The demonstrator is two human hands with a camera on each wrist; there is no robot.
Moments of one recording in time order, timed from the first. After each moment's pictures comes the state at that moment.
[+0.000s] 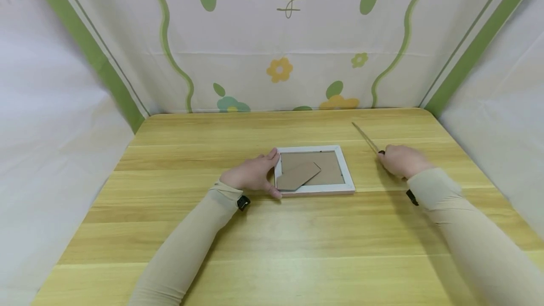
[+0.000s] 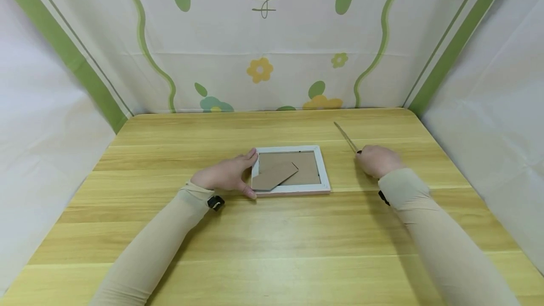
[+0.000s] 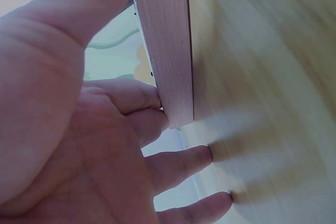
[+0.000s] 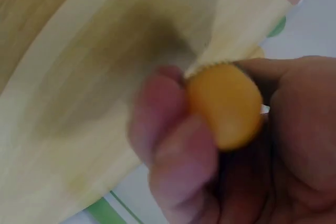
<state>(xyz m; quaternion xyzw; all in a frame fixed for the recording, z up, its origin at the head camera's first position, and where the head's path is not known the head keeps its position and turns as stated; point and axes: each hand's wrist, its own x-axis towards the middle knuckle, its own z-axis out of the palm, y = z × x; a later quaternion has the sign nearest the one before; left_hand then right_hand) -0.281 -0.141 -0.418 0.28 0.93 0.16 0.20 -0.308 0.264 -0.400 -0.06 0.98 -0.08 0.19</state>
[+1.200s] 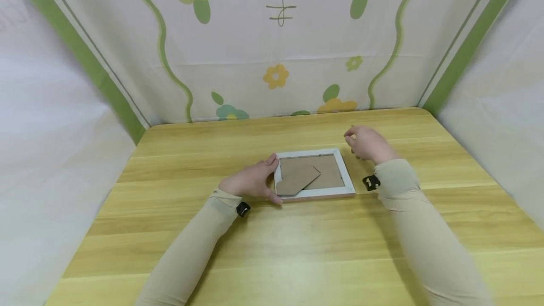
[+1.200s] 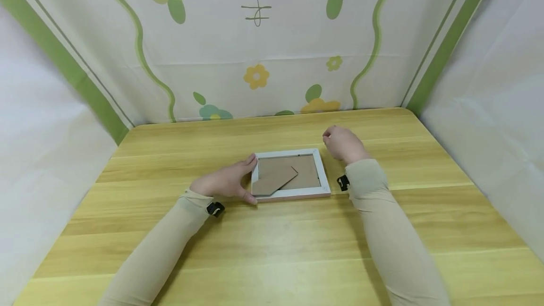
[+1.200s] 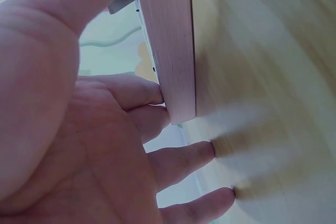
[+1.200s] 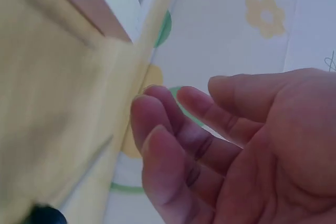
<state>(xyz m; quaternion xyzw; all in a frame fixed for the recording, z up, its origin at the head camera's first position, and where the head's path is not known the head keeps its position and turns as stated) -0.278 -0.137 -0.417 0.27 0.92 0.17 0.21 -0.325 0.193 -0.376 -0.10 0.96 -0.23 0.11</state>
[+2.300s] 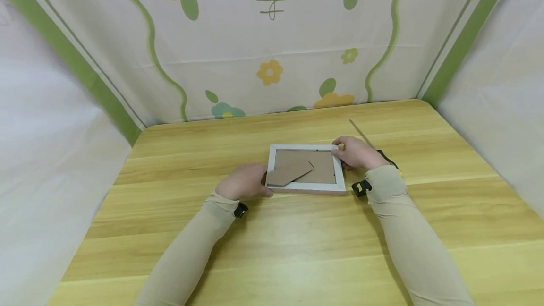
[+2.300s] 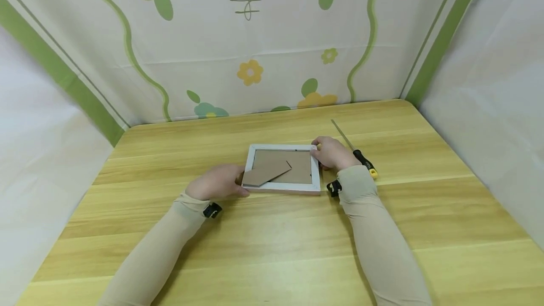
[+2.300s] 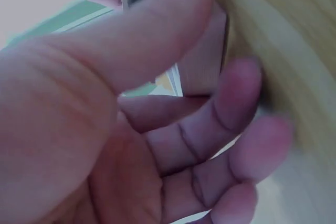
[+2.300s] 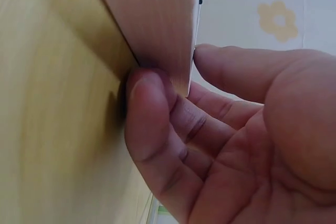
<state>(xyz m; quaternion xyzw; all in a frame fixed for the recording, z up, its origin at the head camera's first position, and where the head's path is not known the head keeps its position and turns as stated) -0.266 -0.125 -0.410 0.23 0.95 0.15 0.15 -0.328 0.188 -0.419 -0.11 0.93 -0.30 0.17</state>
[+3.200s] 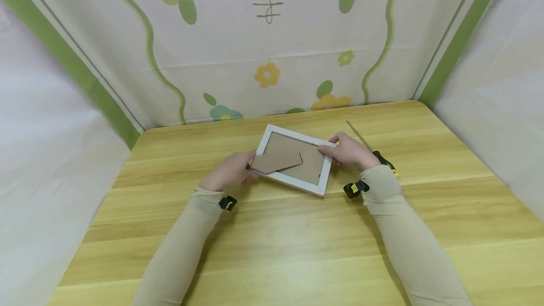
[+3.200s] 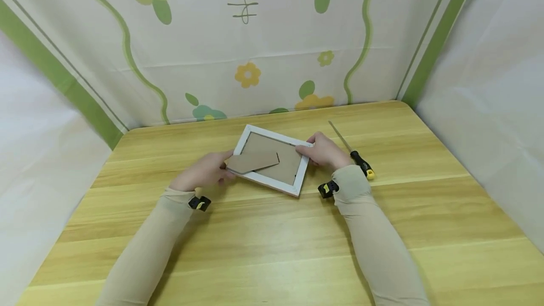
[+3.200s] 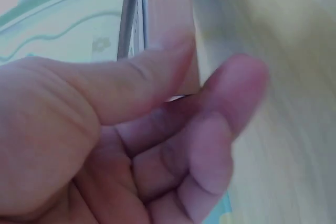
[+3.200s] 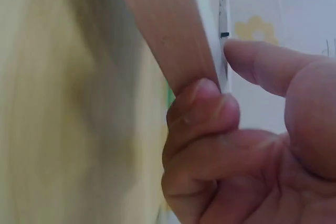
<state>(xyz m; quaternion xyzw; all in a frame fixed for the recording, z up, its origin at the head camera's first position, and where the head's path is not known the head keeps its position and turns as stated) -0.291 -0.158 -0.403 0.22 0.92 0.30 0.15 -0.323 0.179 -0.411 -0.08 0.89 -0.42 0.15</state>
